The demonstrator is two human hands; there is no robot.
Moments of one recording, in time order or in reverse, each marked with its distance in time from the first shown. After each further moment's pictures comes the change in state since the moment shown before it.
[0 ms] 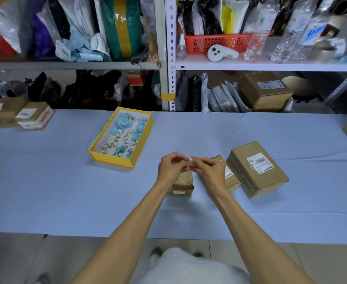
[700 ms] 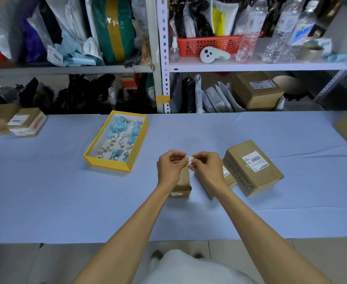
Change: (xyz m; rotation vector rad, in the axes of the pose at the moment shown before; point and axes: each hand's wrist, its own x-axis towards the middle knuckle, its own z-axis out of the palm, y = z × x) left_hand 0.005 -0.002 0.009 0.185 0.130 0.164; right_hand 0.008 -0.013 -0.006 -0.448 -0.001 -0.144
